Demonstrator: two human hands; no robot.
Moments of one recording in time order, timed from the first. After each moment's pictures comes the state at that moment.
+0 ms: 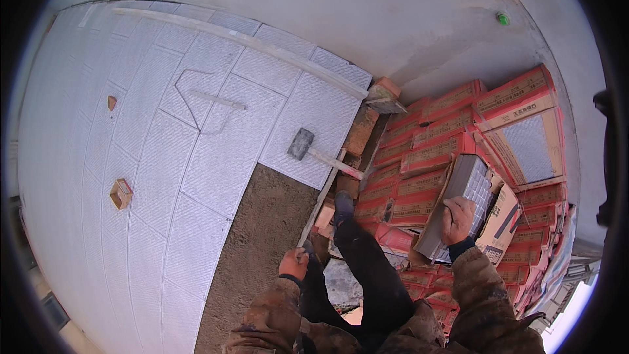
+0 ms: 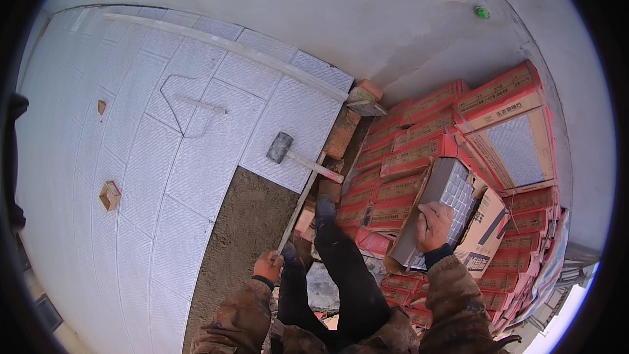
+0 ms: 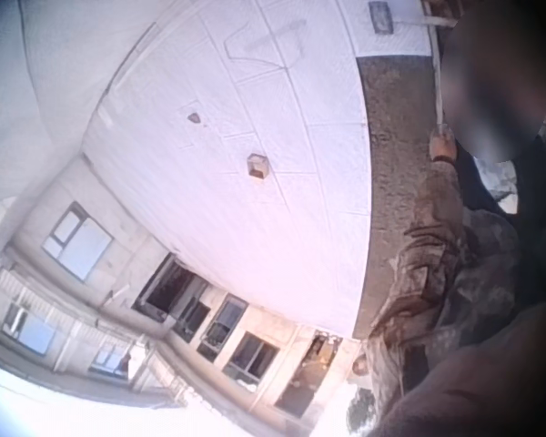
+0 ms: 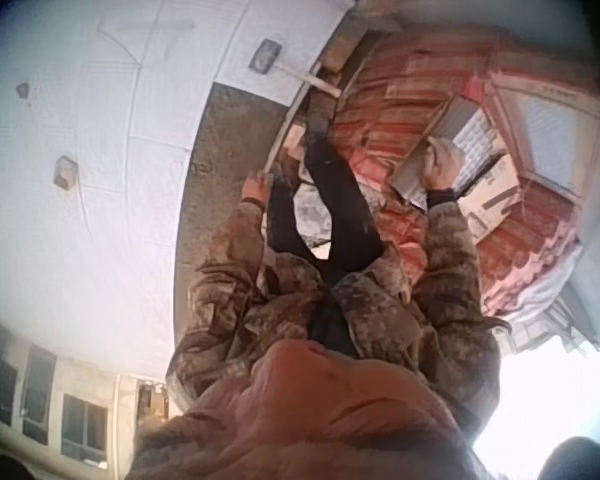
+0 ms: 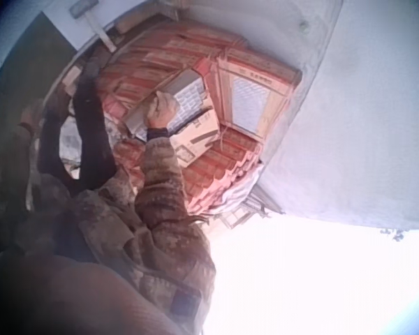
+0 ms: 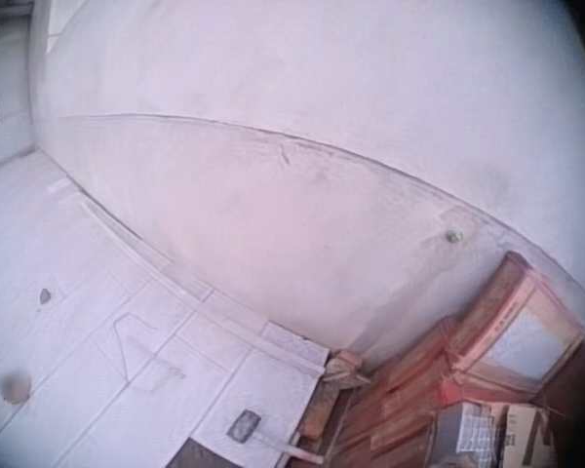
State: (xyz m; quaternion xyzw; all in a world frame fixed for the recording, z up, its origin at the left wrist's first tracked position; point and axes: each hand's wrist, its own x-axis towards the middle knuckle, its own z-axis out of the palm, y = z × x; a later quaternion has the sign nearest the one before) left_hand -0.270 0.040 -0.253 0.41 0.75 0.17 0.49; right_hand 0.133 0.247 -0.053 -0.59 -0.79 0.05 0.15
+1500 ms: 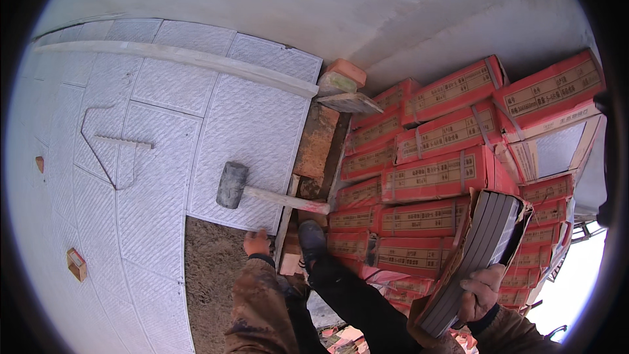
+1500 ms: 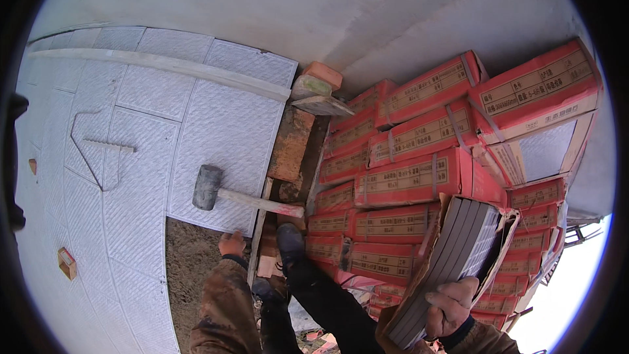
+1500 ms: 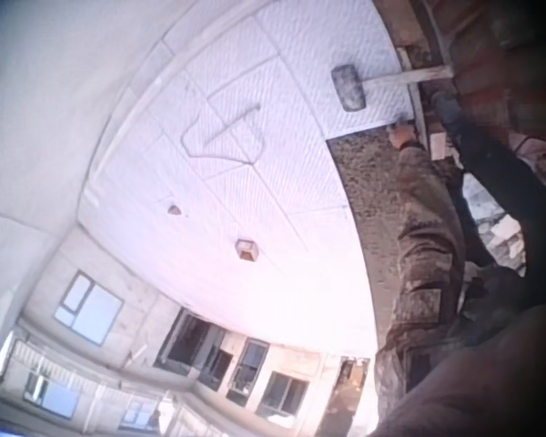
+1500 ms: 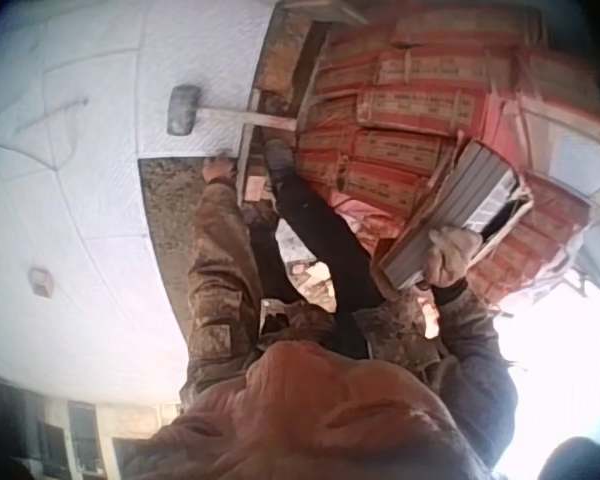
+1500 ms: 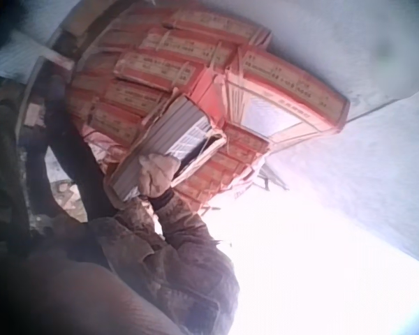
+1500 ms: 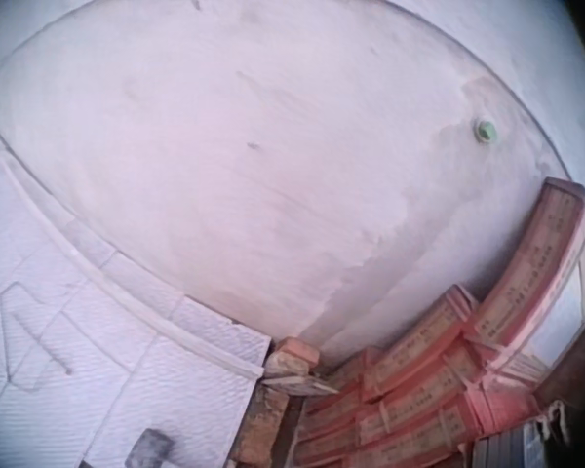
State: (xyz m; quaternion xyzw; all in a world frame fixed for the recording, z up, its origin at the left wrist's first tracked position) left_hand -0.206 0.204 -0.574 -0.06 0.74 0.35 0.57; right_hand 0.162 0.241 -0.062 -0.63 -0.76 0.12 0.09
